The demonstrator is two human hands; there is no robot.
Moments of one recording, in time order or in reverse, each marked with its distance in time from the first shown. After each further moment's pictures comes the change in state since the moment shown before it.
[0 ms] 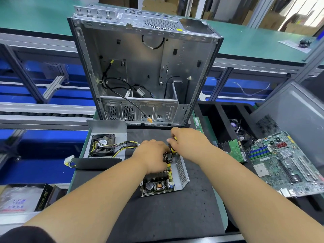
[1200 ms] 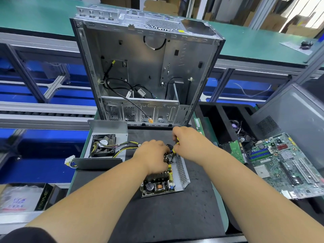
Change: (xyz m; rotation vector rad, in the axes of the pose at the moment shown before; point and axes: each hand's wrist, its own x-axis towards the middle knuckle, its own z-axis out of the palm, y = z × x) left_hand 0.003 -0.001 0.004 0.028 0.015 -0.023; right_hand -0.001 0.000 -0.009 0.157 -0.085 -0.010
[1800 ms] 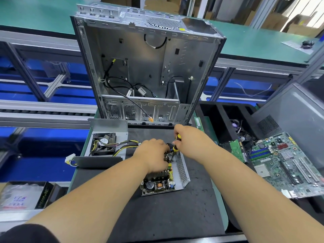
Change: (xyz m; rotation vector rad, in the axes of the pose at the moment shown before) left_hand 0.000 0.000 0.000 -0.005 0.000 -0.002; right_hand -0.002 0.003 0.001 -0.011 0.053 0.041
